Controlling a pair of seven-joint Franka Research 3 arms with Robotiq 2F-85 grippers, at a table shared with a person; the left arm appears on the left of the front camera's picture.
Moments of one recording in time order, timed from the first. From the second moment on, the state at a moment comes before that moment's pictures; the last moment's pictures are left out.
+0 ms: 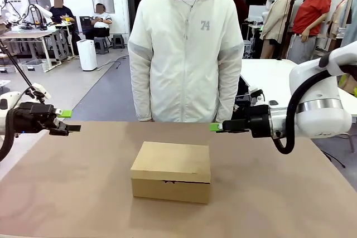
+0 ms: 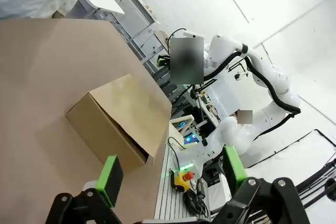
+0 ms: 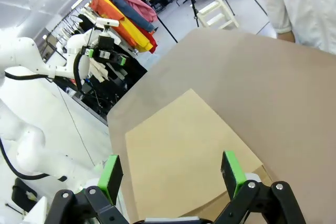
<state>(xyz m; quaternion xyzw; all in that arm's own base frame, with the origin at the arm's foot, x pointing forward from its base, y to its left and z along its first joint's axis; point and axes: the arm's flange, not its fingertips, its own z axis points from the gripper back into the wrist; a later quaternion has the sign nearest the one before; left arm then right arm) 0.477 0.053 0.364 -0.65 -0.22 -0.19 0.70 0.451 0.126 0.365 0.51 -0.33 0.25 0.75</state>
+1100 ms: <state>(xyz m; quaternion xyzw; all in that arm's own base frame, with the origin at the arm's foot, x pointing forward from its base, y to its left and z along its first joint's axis) 0.477 0.054 0.364 -0.65 -0.22 -0.19 0.70 0.374 -0.014 0.393 0.65 -0.19 0.05 0.74</state>
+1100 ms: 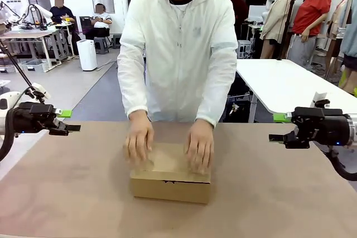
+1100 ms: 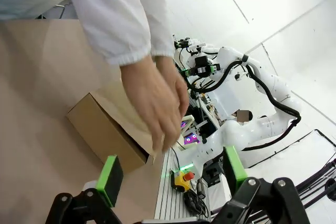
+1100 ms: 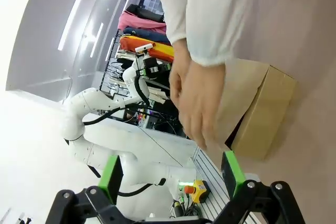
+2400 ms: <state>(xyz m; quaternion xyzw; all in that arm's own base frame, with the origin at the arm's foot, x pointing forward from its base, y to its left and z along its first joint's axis) 0.477 0.054 0.364 -0.65 -0.22 -0.19 0.70 0.374 -0.016 0.393 0.65 -0.19 0.05 0.74</state>
